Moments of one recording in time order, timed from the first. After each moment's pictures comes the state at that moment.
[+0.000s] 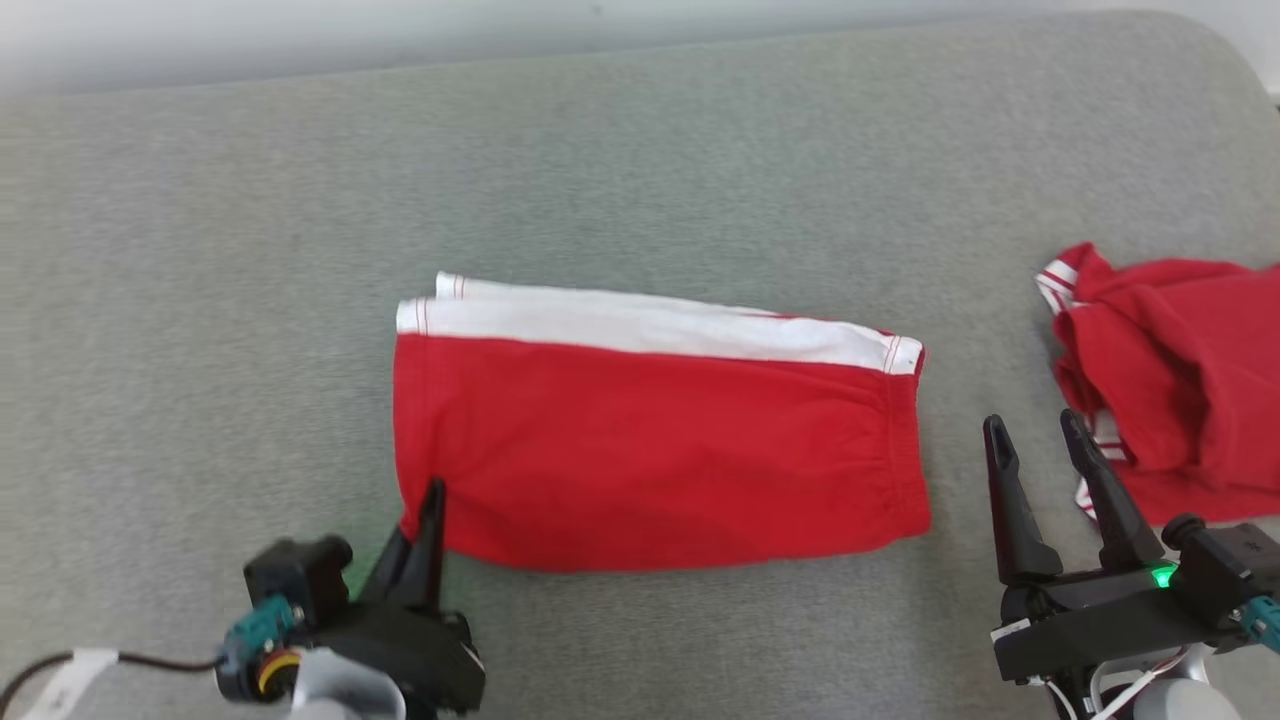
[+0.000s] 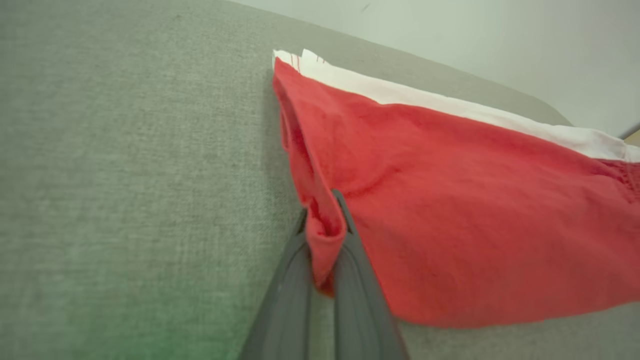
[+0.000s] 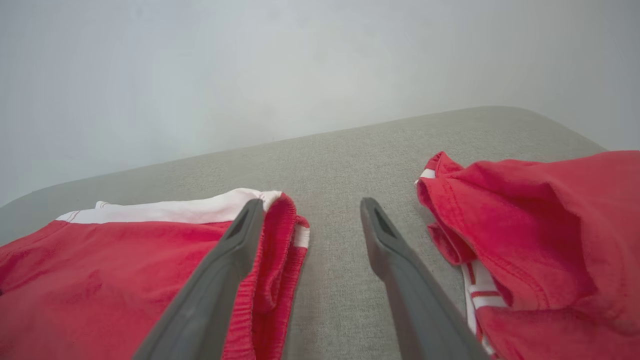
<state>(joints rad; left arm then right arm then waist) -0.34 0.22 -0.44 0.13 -0.59 0.22 -0.11 -0.11 -0.22 0.20 -0.07 0.33 0.13 -0.17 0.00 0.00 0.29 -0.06</state>
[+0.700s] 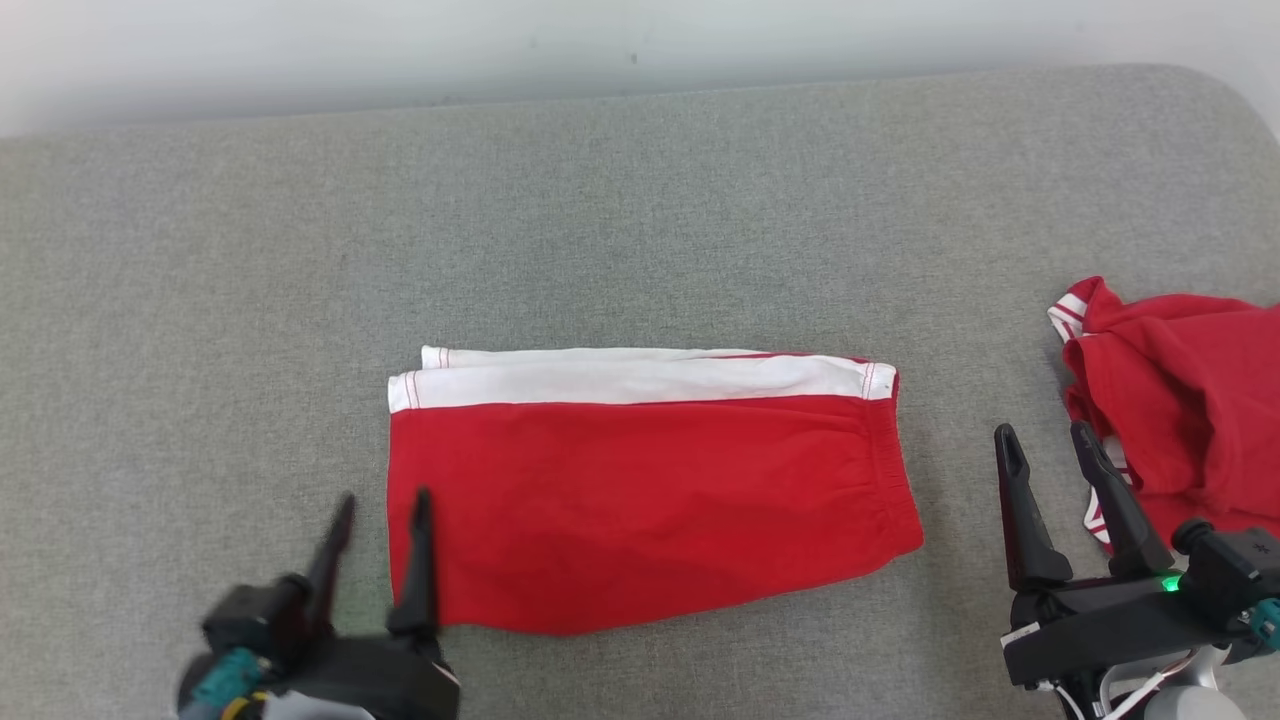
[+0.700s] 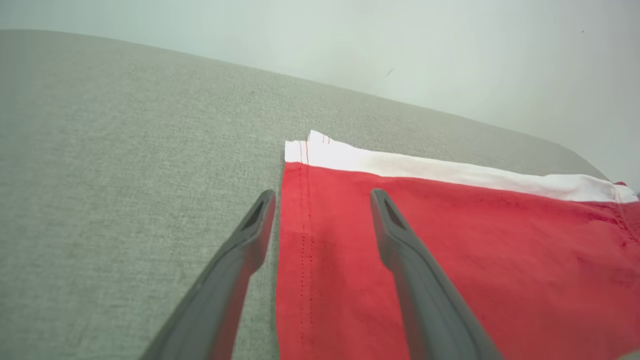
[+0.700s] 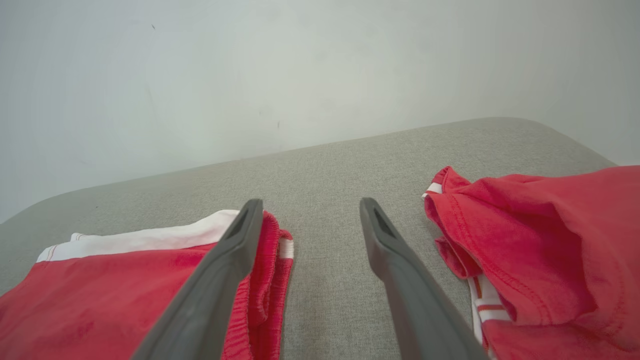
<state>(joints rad) -0.24 0.23 -0.42 0.03 -0.56 0.30 -0.19 -0.09 -0.22 0.18 -0.07 0.34 0.13 -0.14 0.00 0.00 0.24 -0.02</state>
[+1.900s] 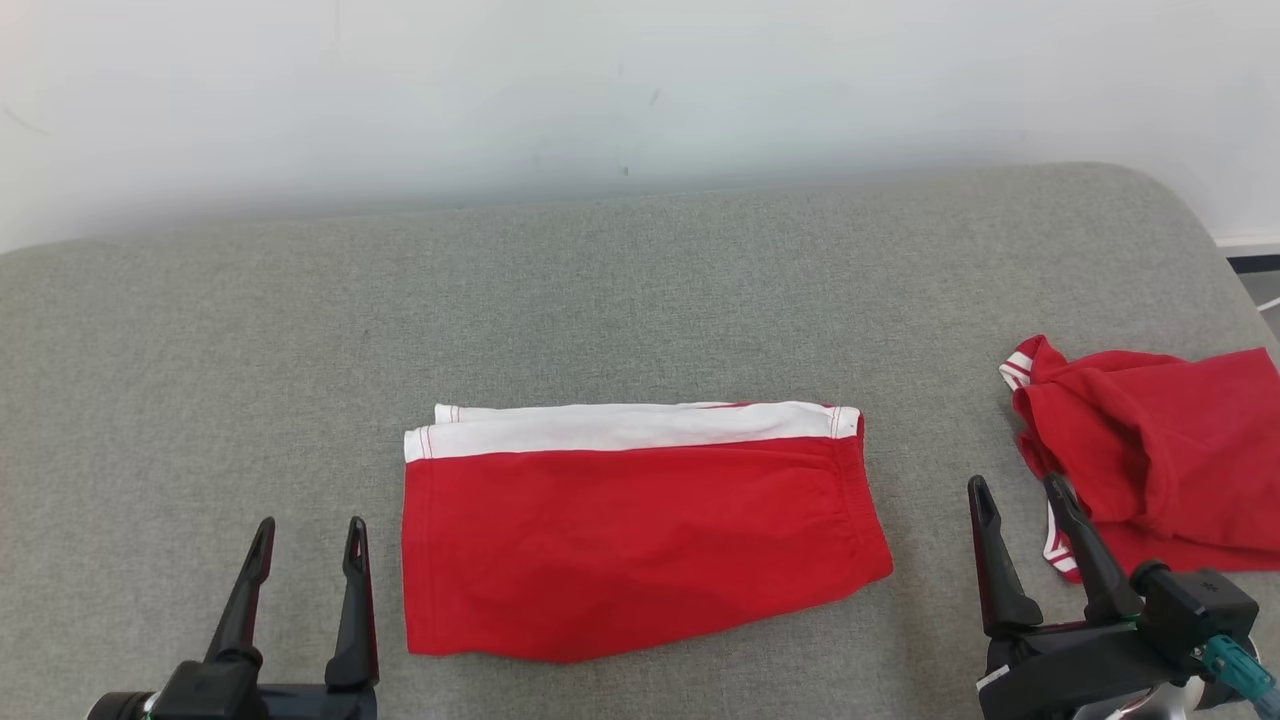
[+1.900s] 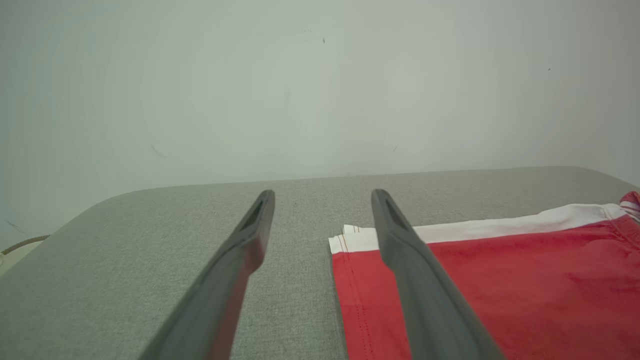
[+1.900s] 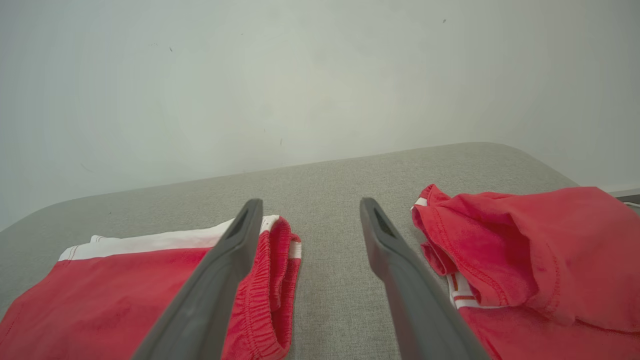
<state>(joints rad) -0.10 0.28 -0.27 -0.10 -0.27 0.30 -0.26 -0.05 -0.17 0.18 -0.02 0.26 0.13 -0.15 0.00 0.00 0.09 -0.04</state>
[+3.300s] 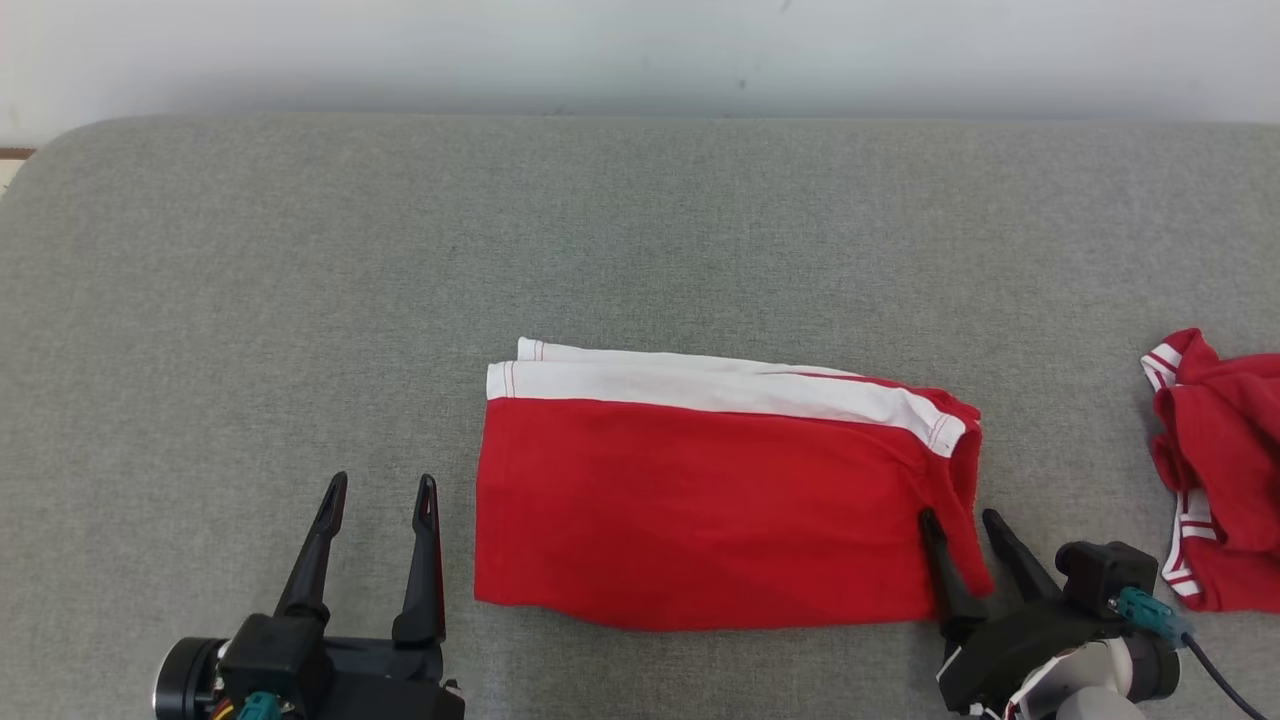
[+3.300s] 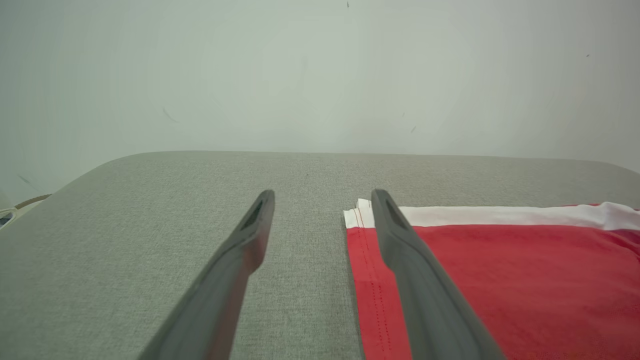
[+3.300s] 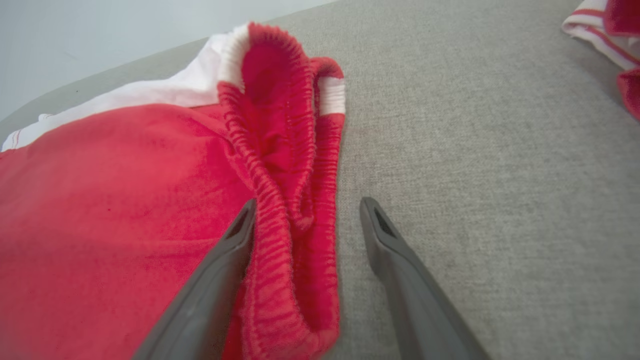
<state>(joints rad) -0.19 0.18 -0.31 -0.05 -0.24 0.26 -0.26 -0.26 -0.21 0.30 0.46 0.40 0.13 -0.19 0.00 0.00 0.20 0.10</state>
